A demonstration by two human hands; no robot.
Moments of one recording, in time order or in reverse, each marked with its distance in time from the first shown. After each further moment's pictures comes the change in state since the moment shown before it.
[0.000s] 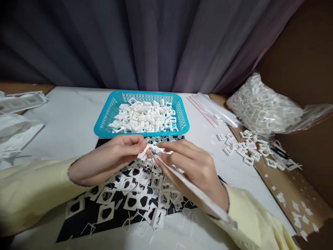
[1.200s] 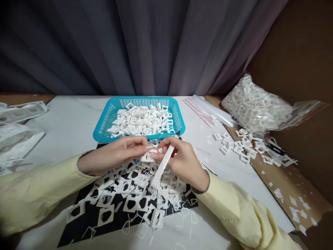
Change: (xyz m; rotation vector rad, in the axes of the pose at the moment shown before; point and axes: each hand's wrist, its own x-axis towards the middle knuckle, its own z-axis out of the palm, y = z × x) left_hand 0.014 0.007 -0.006 0.517 -0.113 0.126; right_hand 0.002 0.031 0.029 0.440 -0.011 0.581
